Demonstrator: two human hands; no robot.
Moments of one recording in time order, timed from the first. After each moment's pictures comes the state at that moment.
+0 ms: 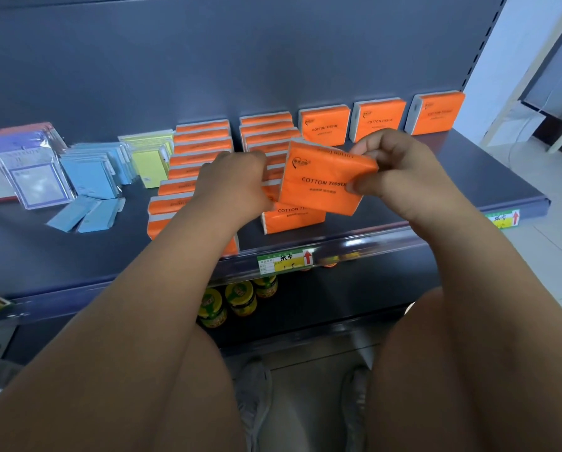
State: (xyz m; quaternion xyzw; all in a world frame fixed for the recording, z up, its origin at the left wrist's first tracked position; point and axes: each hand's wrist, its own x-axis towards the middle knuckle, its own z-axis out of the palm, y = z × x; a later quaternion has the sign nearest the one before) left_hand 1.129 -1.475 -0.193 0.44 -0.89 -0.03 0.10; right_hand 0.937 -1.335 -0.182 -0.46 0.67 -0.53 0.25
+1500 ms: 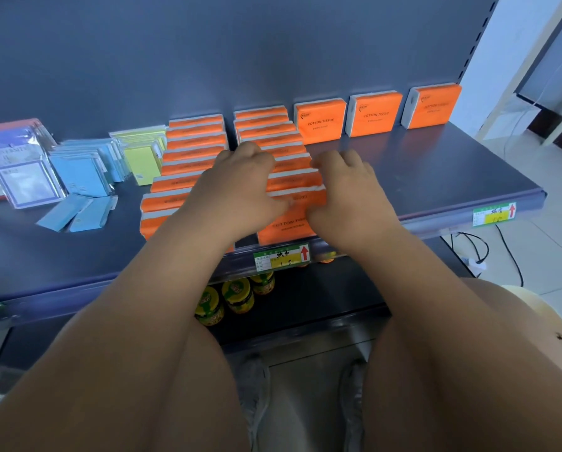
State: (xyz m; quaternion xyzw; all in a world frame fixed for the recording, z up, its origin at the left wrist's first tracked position) left_hand 1.138 -1.446 -0.185 0.40 -0.91 -0.07 0.10; right_hand 0.991 -1.352 -0.210 -0.56 0.78 -0.27 0.02
